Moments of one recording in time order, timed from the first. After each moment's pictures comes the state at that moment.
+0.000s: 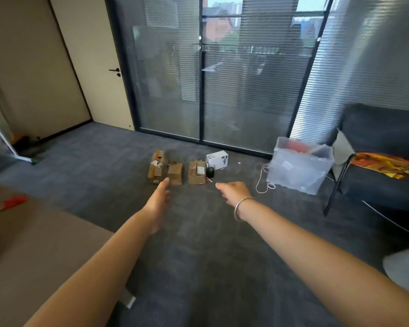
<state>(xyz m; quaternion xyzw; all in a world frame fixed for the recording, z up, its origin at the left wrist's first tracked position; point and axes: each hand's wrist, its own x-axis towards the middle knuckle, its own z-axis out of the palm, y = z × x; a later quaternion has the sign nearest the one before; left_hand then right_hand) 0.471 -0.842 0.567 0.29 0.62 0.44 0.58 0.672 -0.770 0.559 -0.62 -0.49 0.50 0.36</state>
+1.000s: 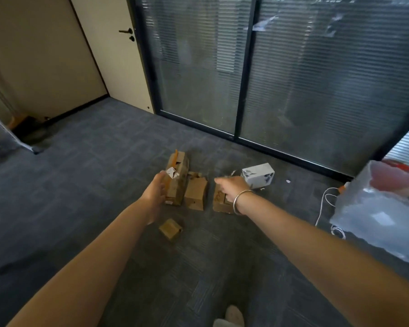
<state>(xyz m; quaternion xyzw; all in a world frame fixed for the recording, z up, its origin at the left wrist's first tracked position) 0.238 -0.153 0.496 0.16 0.68 0.46 0.54 0.419 -0.049 0.464 -0.60 -0.51 0.57 0.22</state>
